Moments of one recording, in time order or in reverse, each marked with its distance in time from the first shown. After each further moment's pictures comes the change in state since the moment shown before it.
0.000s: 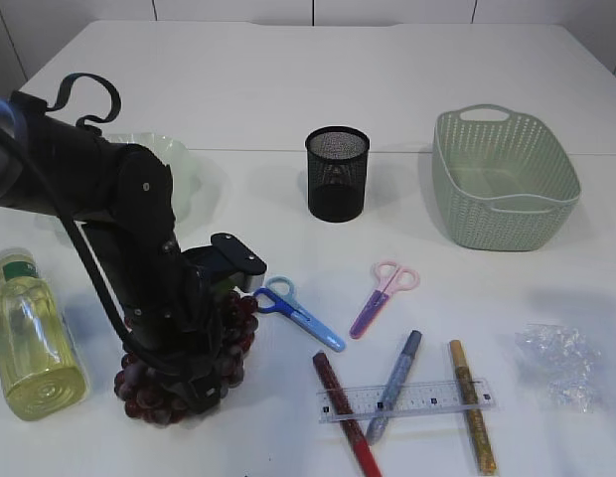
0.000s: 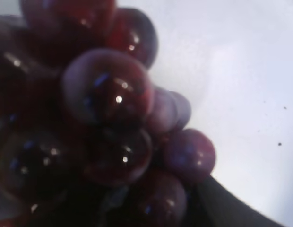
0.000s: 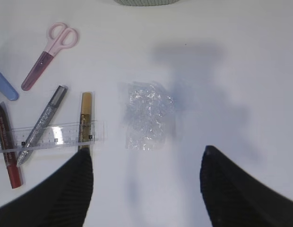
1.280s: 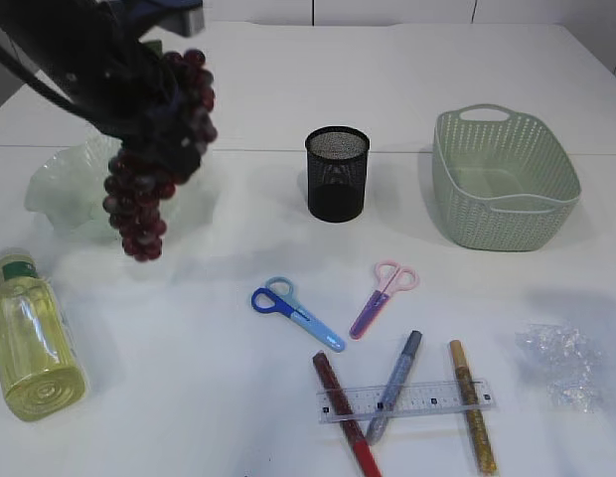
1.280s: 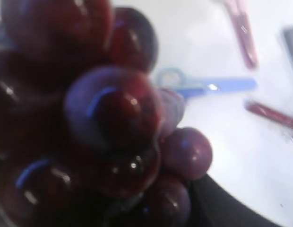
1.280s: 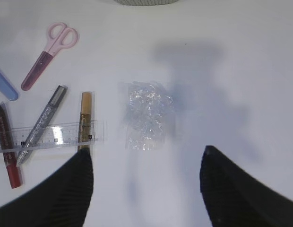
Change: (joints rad) left arm 0.138 -0.205 -0.379 0.070 0.156 -0.126; right arm 0.000 0.000 0.000 0.000 0.001 -0.002
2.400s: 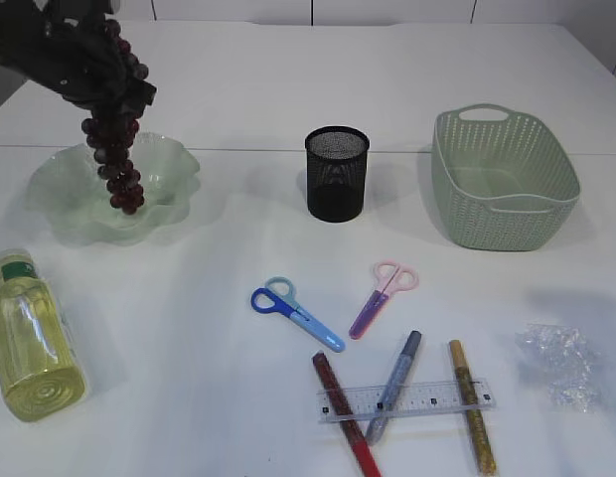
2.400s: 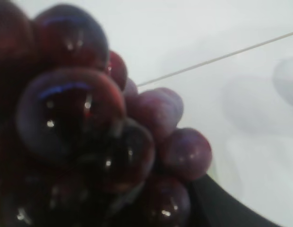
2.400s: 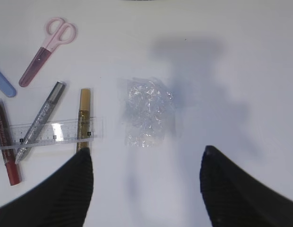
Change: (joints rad) left arm 0.252 0.227 -0.078 0.014 -0.573 -0.090; right arm 0.000 0.010 0.000 0.000 0.007 0.000
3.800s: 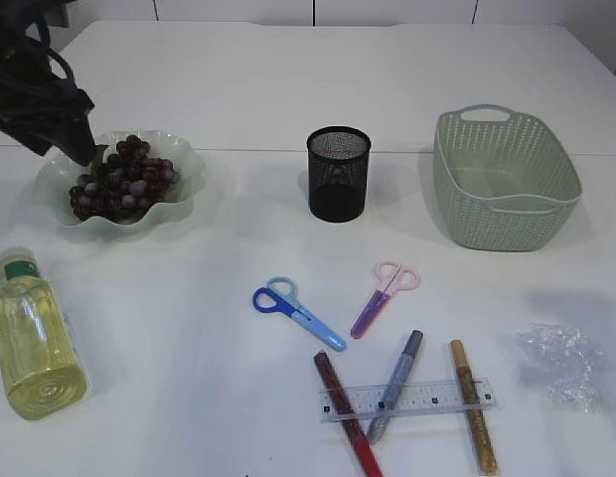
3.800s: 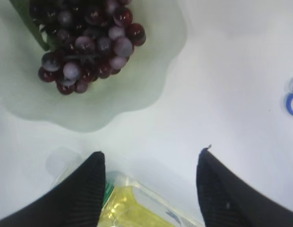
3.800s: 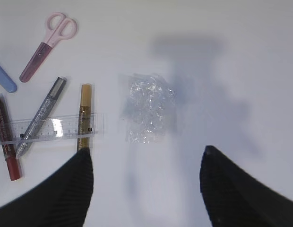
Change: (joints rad) left arm 0.019 -0.169 -0.002 0.059 0.657 -0.062; right arm 0.000 0.000 0.000 0.002 0.011 -0.009
